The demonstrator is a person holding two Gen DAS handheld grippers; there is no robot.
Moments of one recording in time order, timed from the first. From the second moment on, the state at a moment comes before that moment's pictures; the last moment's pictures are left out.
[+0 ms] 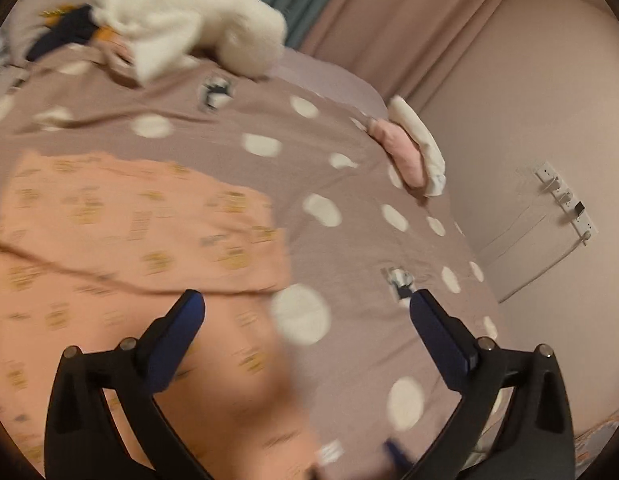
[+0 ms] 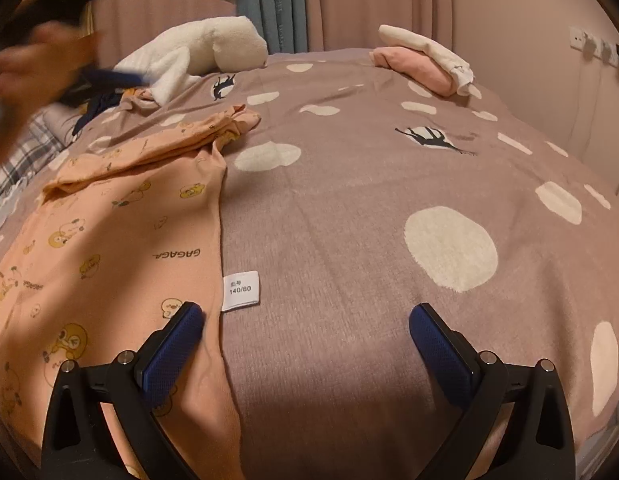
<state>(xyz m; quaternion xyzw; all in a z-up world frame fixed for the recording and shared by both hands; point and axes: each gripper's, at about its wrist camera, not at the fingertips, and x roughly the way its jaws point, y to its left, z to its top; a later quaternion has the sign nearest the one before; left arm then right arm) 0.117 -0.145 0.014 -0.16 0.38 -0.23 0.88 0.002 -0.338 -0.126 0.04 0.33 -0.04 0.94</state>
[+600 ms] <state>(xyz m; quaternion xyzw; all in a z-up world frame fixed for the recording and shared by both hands) -0.056 0.091 -0.100 -0.21 0.41 -0.09 0.88 -0.033 -0.331 -0.134 0.03 0.29 -0.03 0.96</state>
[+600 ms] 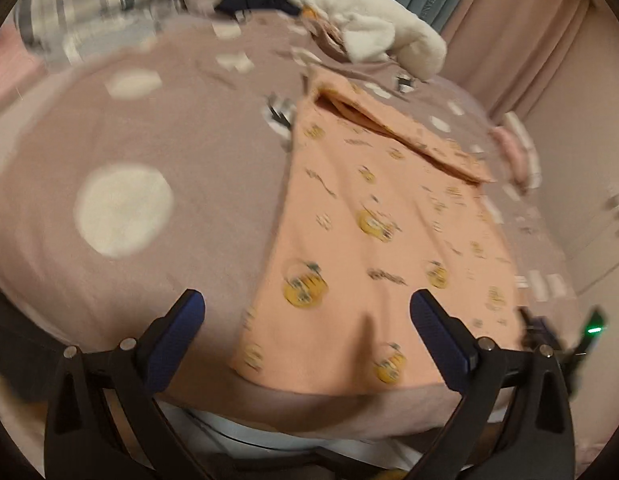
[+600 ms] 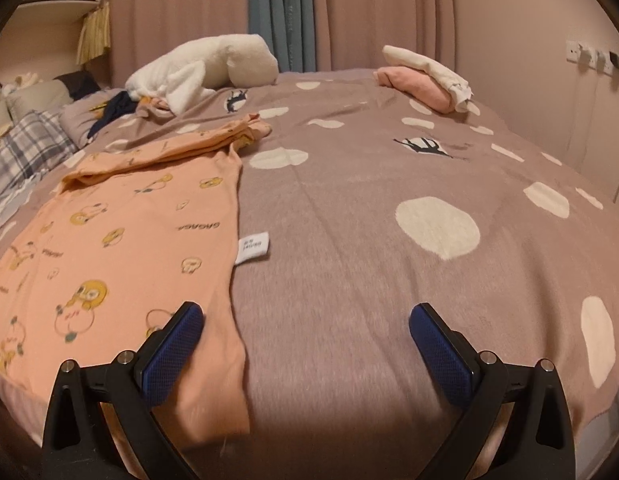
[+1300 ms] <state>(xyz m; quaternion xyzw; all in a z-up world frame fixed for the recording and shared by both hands) -0.067 0.111 -0.112 -0.29 0.39 -0.16 0.86 -0.040 -0.328 -0.126 0.05 0.34 0.08 0.93</state>
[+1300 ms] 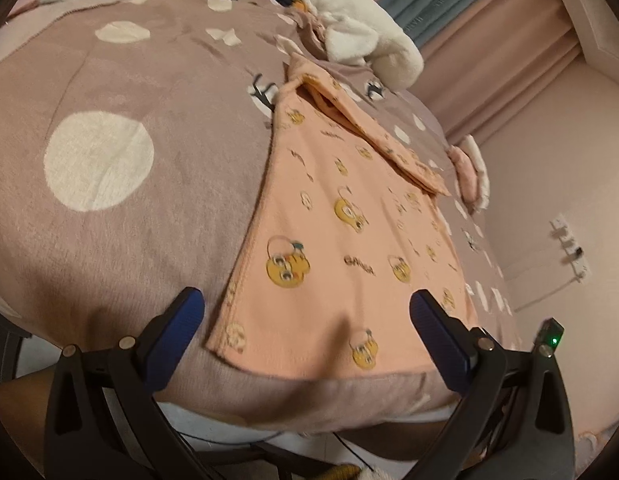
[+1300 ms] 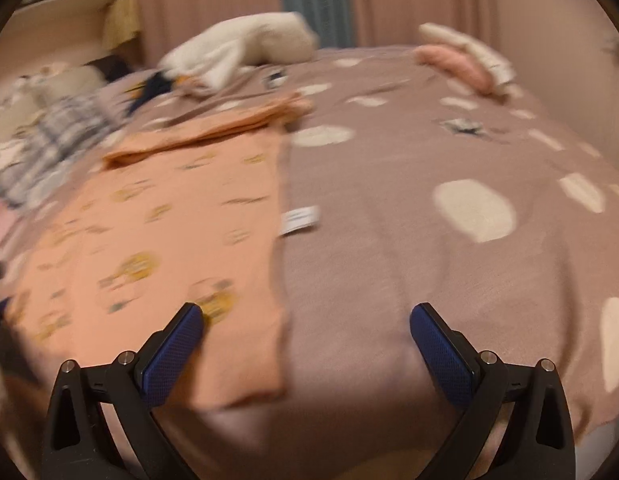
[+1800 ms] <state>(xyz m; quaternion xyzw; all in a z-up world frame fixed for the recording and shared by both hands) -0.083 0.117 -0.118 -0.40 0.38 -0.21 0.80 -0.040 -0.309 -0.127 0.17 0.36 0.27 0.88</state>
